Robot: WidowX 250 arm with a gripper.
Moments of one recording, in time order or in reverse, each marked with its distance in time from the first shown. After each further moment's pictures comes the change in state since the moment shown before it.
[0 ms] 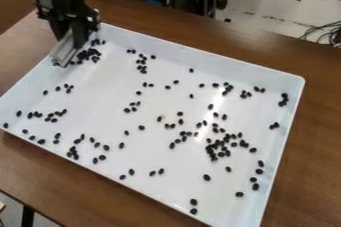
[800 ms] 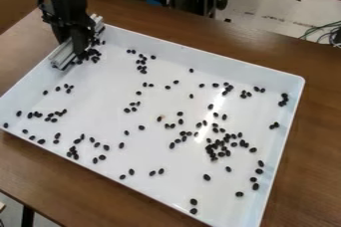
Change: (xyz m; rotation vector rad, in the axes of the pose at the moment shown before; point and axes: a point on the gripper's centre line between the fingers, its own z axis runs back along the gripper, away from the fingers) arm 0.012 0.012 -0.022 0.024 -0.012 -0.128
